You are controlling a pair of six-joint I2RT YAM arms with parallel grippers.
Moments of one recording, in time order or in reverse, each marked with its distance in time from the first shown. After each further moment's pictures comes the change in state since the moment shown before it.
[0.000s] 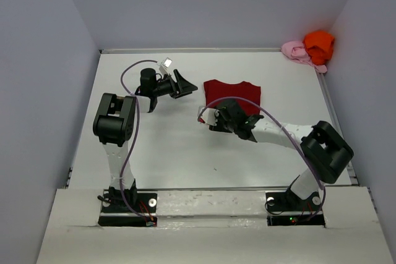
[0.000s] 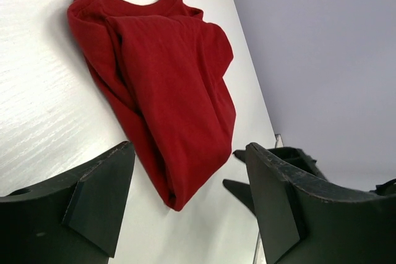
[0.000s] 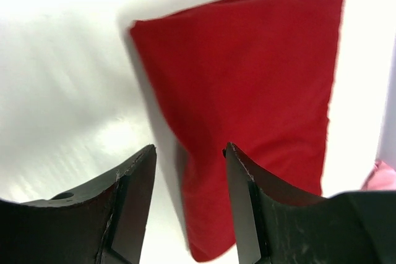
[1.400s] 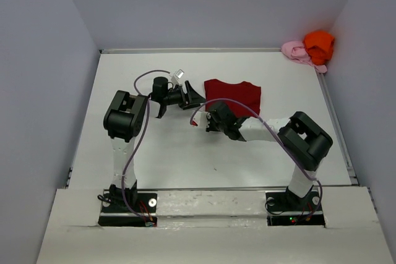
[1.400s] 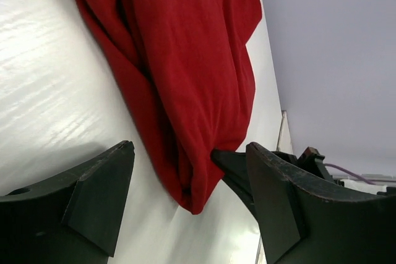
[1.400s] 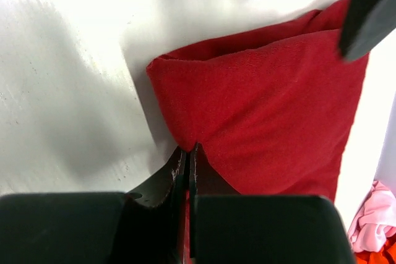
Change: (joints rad) left arm -0.082 0.111 -0.015 0.009 -0.010 0.009; right arm 0.041 0.213 0.042 0.136 0.018 -0.042
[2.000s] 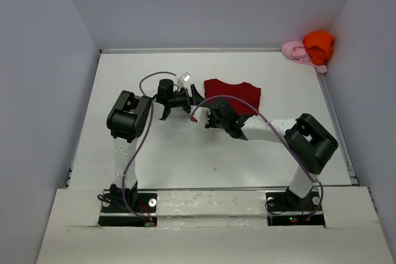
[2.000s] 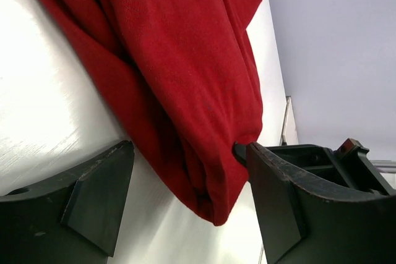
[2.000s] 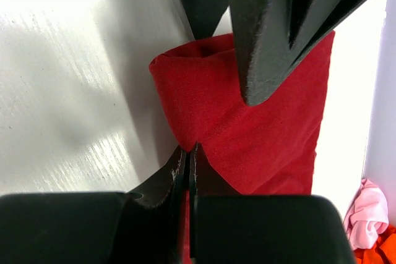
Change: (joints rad) left arm -0.060 0.013 -0.005 -0.010 0.000 0.033; right arm -0.003 -0.057 0.017 -0.007 0.008 0.014
